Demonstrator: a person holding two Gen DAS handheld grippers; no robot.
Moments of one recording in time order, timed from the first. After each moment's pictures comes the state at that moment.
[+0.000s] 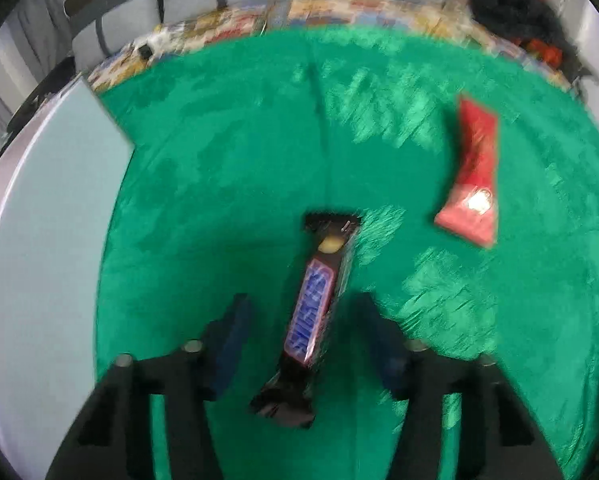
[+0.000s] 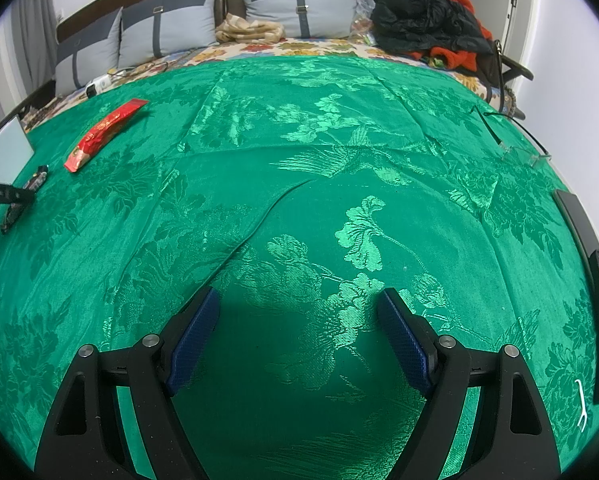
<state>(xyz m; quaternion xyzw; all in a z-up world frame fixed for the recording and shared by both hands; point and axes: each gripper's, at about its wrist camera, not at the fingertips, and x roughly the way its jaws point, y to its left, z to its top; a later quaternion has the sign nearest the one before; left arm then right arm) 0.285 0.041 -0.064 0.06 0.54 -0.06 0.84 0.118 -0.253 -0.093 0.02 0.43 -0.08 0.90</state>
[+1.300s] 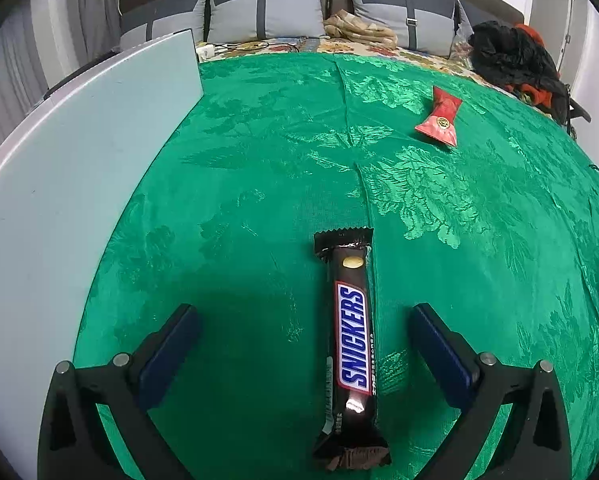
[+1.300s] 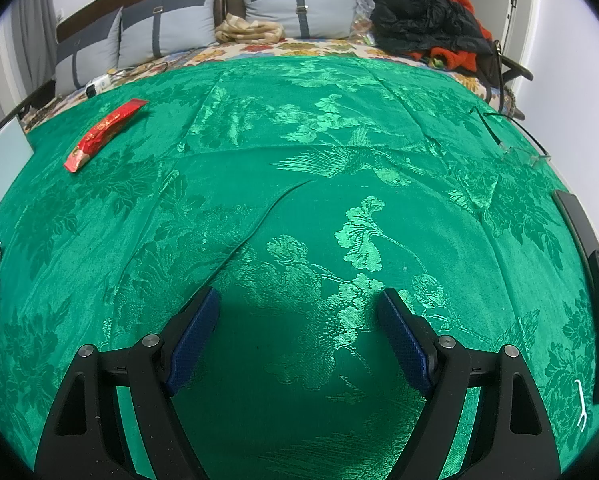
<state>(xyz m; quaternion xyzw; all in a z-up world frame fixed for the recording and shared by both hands) 0.150 0.075 -0.081 0.01 0.46 -0.04 0.89 0.118 -0.253 -0.092 0.02 0.43 -0.08 0.90</state>
